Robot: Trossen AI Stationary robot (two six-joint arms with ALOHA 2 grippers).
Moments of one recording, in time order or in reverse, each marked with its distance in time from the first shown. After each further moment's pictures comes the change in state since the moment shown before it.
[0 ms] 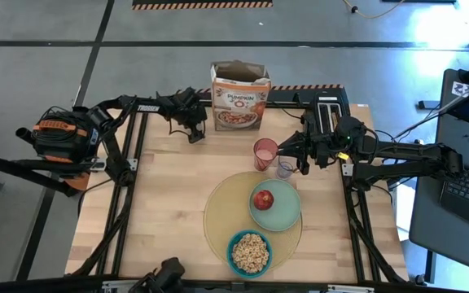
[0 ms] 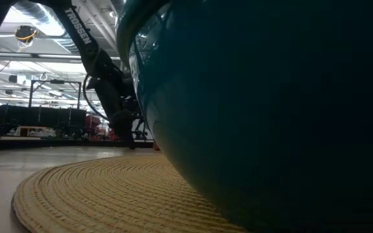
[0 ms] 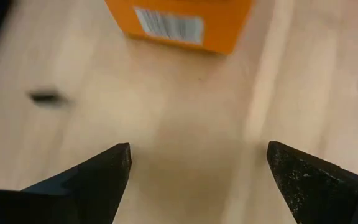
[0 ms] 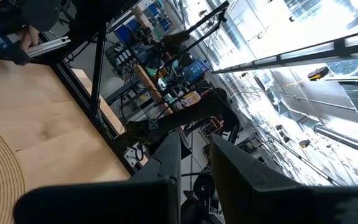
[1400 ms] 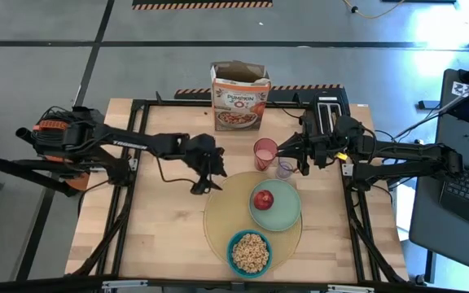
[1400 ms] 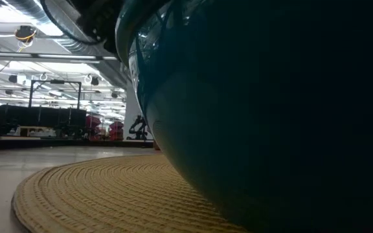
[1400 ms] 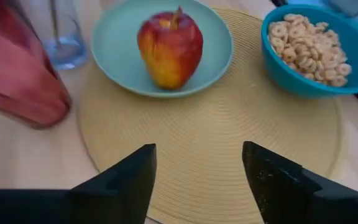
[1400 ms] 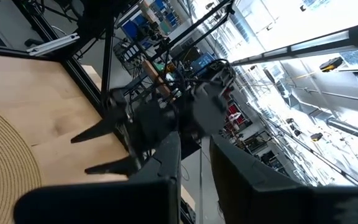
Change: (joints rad) left arm -0.746 -0.329 -0.004 0.108 0.096 -0.222; right arm 0.000 0.000 0.000 -0.044 -0.004 0.011
